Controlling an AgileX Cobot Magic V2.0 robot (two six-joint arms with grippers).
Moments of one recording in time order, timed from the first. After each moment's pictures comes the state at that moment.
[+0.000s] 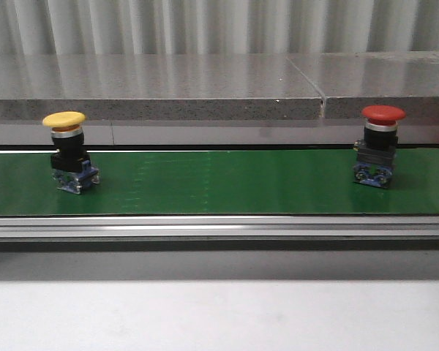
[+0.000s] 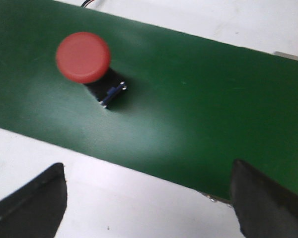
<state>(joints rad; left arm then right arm) -0.01 0.64 -0.63 -0.11 0.65 0.07 0.05 1.13 -0.88 0.21 0.76 -0.24</state>
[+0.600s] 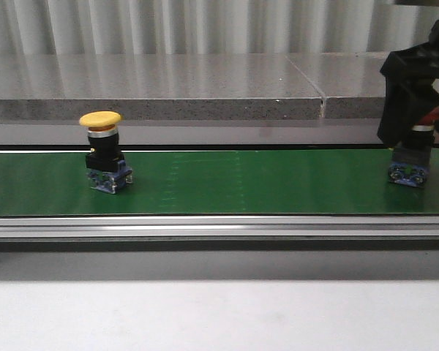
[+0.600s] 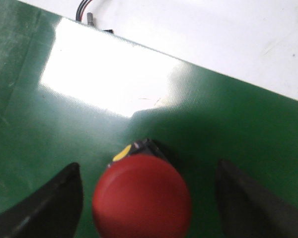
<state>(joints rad) -0.01 0.64 -0.63 -0.11 0.65 0.07 0.11 1.54 -1.07 0.21 0.69 -0.25</state>
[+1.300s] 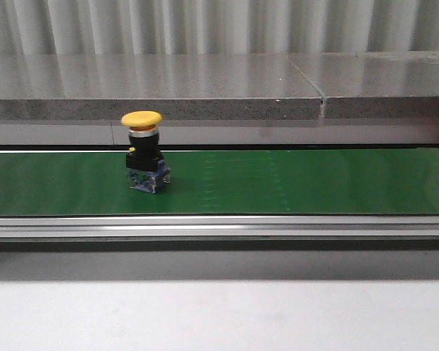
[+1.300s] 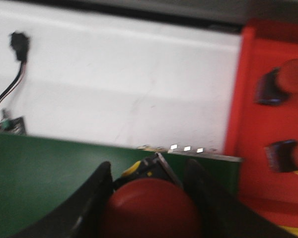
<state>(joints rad) -0.01 0.64 -0.63 -0.11 0.65 0.07 -0.22 1.57 -1.46 0.20 0.89 -0.25</state>
